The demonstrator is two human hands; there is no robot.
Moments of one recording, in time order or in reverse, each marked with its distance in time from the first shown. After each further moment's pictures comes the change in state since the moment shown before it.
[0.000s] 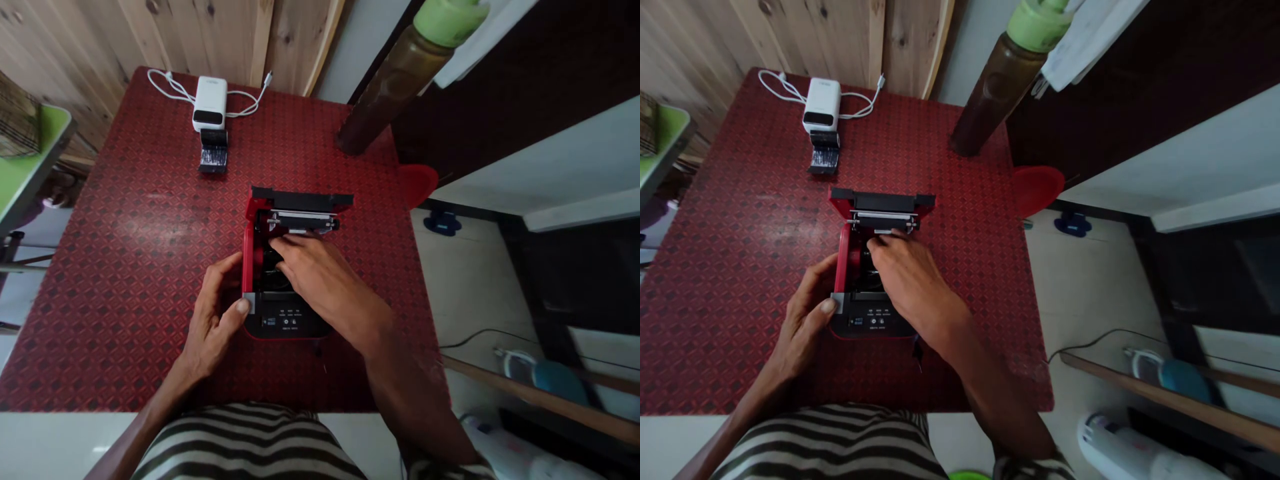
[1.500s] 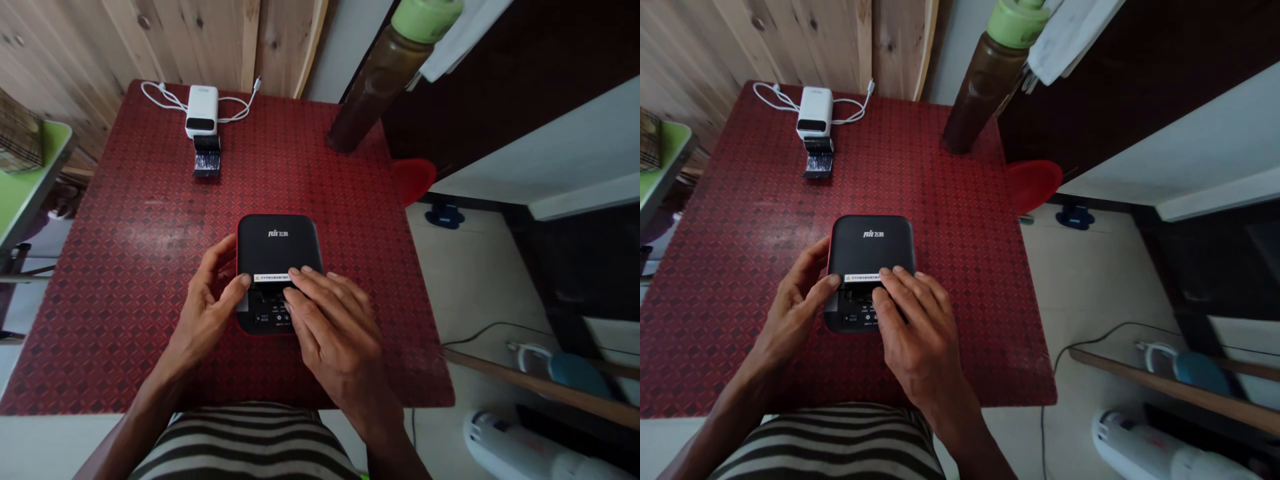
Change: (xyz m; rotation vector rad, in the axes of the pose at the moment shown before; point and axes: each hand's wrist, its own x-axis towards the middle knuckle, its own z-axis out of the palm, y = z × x) left_hand 0.028 0.025 0.004 -0.048 0.014 -0.086; right_hand -0.090 -0.024 0.044 -0.063 0.736 -0.074
